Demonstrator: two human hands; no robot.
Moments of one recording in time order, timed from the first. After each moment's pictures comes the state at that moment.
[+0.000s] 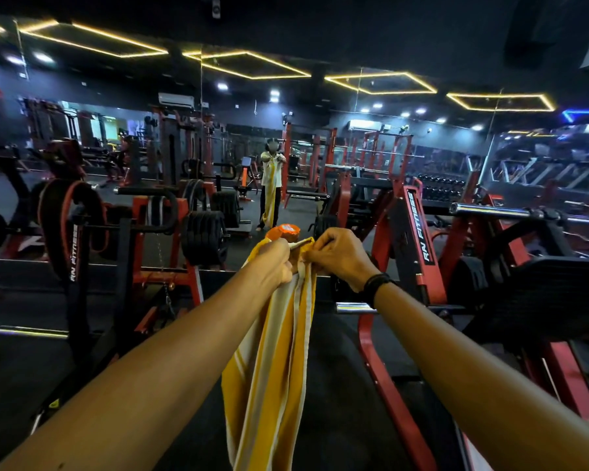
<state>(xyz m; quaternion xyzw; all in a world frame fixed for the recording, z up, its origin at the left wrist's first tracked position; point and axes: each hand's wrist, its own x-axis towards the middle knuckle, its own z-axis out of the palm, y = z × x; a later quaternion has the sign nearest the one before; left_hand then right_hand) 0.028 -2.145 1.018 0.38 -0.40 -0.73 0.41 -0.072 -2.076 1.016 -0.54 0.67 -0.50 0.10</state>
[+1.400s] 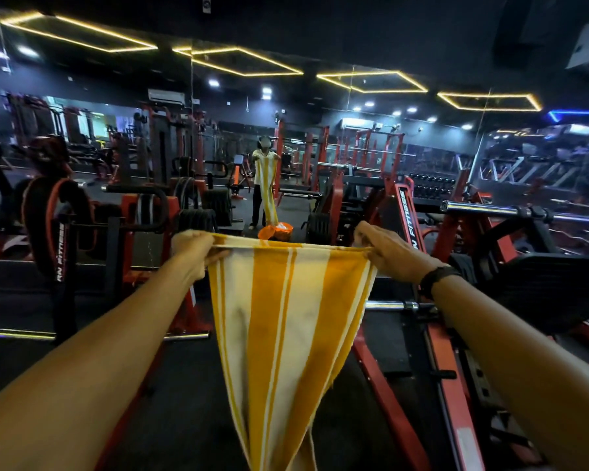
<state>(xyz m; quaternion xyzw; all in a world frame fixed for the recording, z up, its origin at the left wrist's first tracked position) 0.115 -2.223 1.000 0.43 -0.43 -0.59 0.53 -0.168 -2.030 1.035 -0.73 0.65 -0.16 -0.11</state>
